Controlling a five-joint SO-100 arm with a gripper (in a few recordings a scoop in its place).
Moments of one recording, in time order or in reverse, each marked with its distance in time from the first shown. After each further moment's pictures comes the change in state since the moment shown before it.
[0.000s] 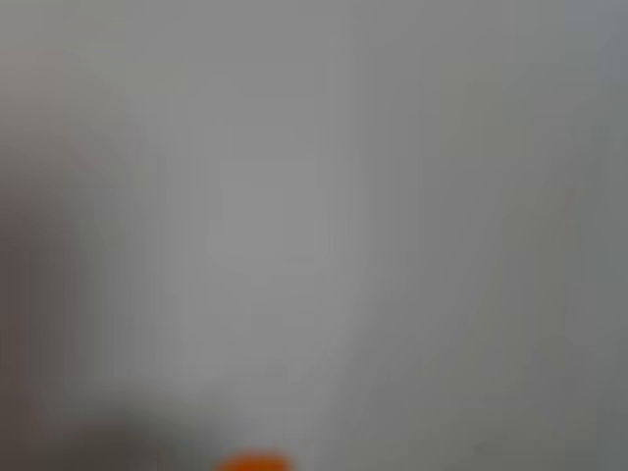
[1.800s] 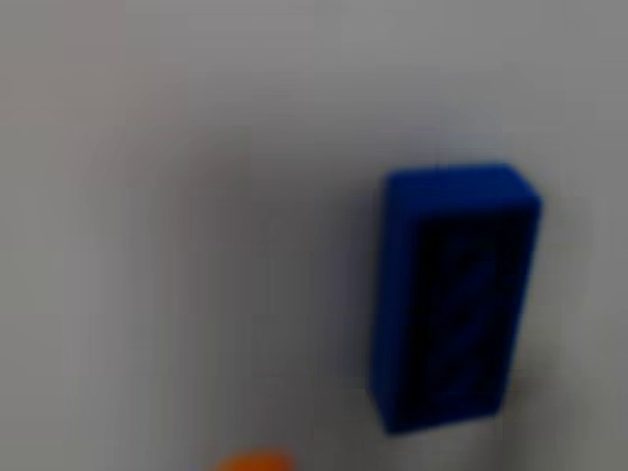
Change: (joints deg) arm -2.0 -112.6 -87.6 -0.7 3.3
